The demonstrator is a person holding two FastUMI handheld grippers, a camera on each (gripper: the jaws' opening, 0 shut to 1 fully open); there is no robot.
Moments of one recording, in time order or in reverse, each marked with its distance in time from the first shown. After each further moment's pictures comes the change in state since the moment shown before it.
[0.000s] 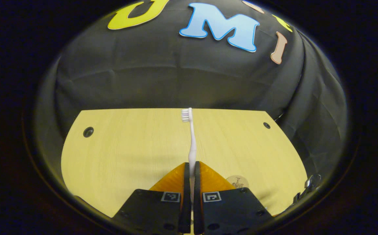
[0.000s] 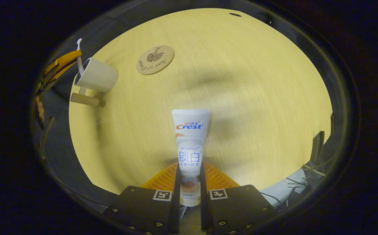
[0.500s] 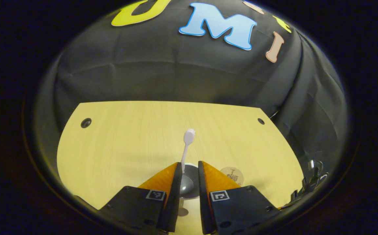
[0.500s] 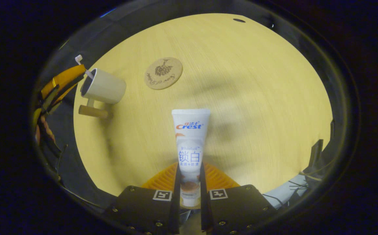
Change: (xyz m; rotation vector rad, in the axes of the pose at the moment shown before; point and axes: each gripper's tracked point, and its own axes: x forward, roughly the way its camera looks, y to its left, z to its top) left arm -0.029 -0.003 -0.030 -0.035 0.009 -0.030; right arm -0.008 0.027 0.036 -0.015 -0.050 0.033
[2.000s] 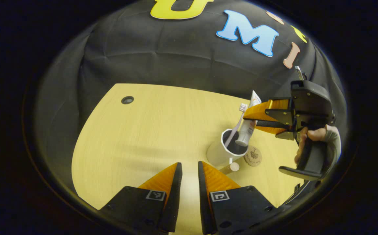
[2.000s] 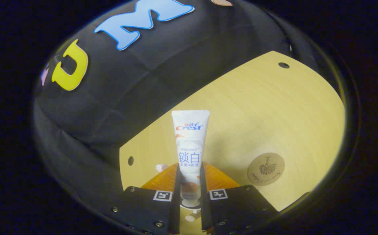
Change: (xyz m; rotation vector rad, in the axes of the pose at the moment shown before) left arm -0.105 0.105 -0.063 -0.098 0.050 0.114; right arm -0.015 0.183 0.207 0.097 -0.552 0.264
